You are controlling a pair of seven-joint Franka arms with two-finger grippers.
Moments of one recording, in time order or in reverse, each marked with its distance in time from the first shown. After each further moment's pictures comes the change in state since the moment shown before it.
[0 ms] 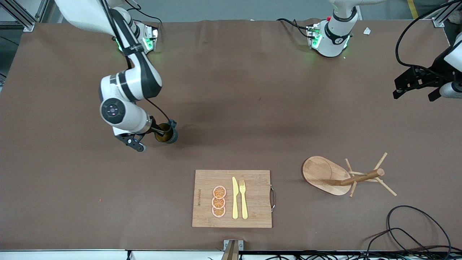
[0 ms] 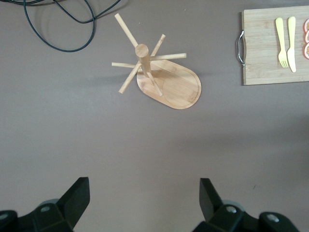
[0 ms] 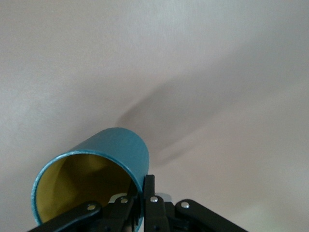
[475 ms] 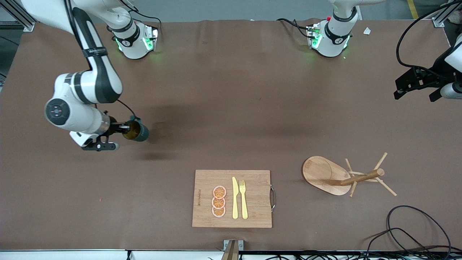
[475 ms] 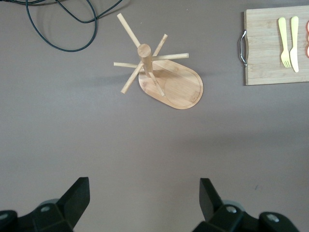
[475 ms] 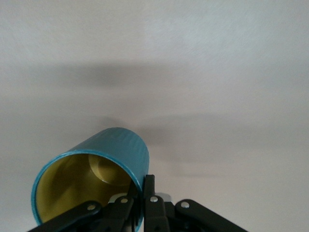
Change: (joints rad) left arm 0.000 0.002 0.001 0.000 0.006 0.000 0.000; right arm -0.231 -0.074 -0.002 -0.059 -0.058 -0.010 -0.733
